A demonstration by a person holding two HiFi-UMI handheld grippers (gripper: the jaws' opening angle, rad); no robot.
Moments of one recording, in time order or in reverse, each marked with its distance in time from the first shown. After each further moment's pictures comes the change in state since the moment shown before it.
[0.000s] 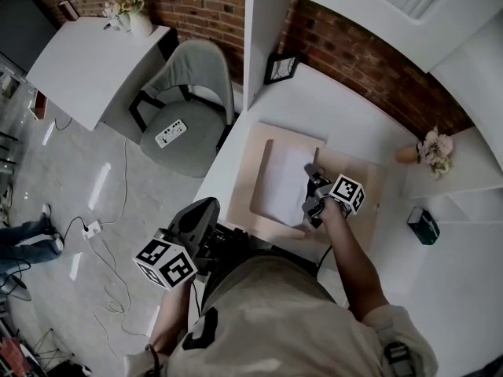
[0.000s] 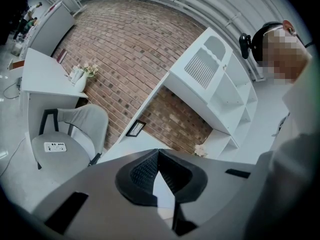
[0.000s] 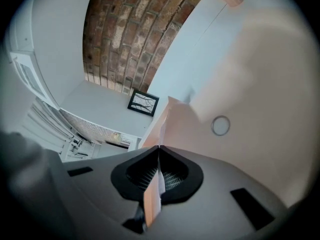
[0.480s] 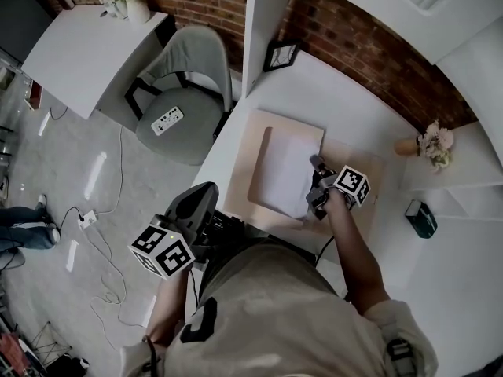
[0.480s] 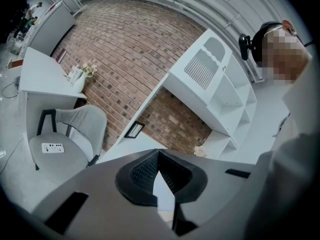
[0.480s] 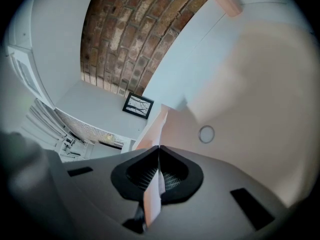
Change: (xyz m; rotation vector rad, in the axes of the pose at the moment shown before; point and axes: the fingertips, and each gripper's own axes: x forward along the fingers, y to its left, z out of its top) left arm 0.005 0.000 0.006 0.002 -0.013 -0.015; right arm -0.014 -0.011 0.011 -0.015 -0.017 -0.075
